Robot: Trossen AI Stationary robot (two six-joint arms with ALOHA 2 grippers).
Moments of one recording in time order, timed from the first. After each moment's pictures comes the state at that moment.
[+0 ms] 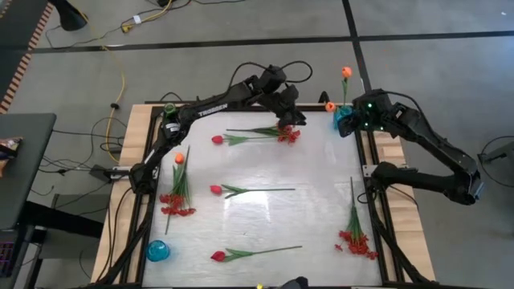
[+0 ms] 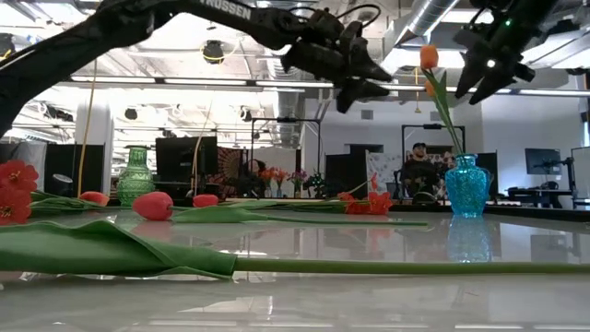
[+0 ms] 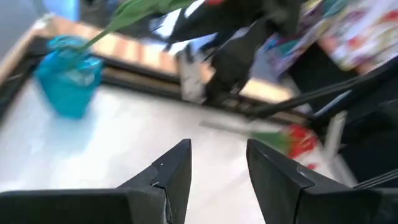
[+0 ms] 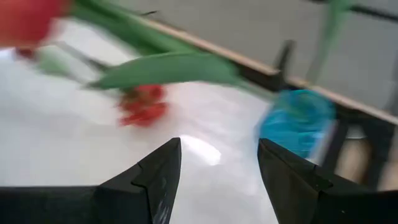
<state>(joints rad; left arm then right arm) 0.47 2.29 2.25 -0.51 0.69 -0.06 -0.75 0.83 0.97 -0.93 0.12 0.28</state>
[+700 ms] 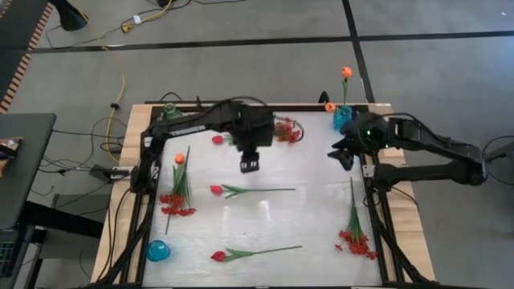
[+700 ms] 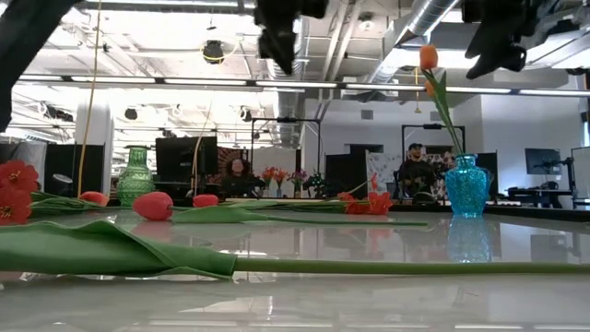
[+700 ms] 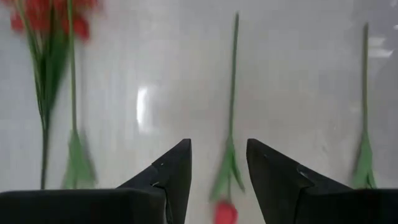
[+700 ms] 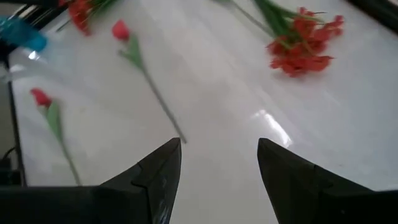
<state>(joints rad) 0.16 2.02 2.21 -1.46 0.11 0.01 -0.25 0.78 0.97 -0.98 -0.05 0.40</state>
